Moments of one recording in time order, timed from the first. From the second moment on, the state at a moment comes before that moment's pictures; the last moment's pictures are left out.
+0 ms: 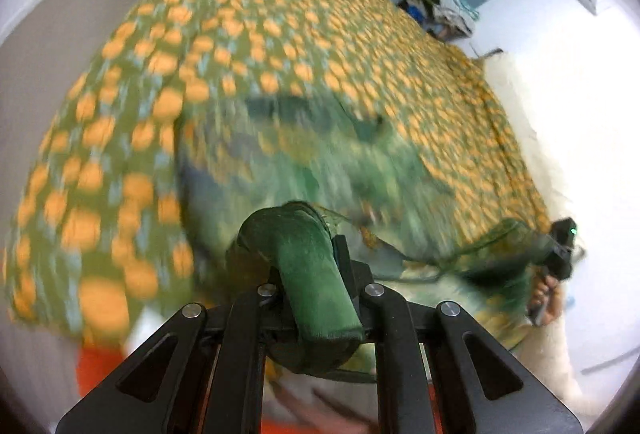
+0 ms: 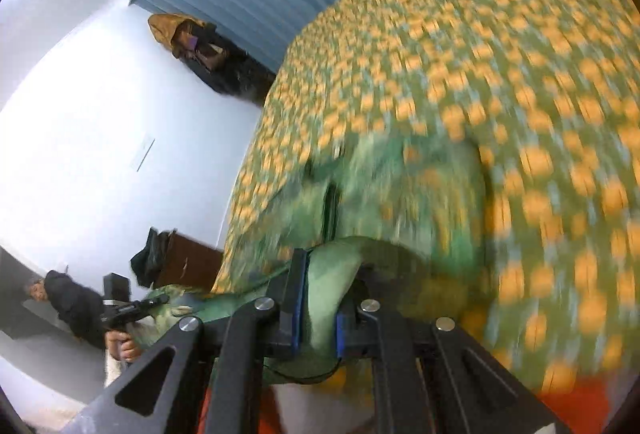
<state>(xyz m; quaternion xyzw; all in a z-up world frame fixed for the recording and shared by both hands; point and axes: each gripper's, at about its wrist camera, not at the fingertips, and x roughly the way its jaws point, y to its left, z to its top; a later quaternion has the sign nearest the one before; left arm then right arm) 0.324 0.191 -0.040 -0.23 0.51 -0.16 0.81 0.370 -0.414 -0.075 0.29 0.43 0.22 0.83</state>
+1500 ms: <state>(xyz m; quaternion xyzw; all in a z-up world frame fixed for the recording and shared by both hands) 0.441 0.122 -0.208 0.01 0.43 0.07 0.90 0.519 -0.326 -0.231 -0.04 0.45 -0.04 0.89</state>
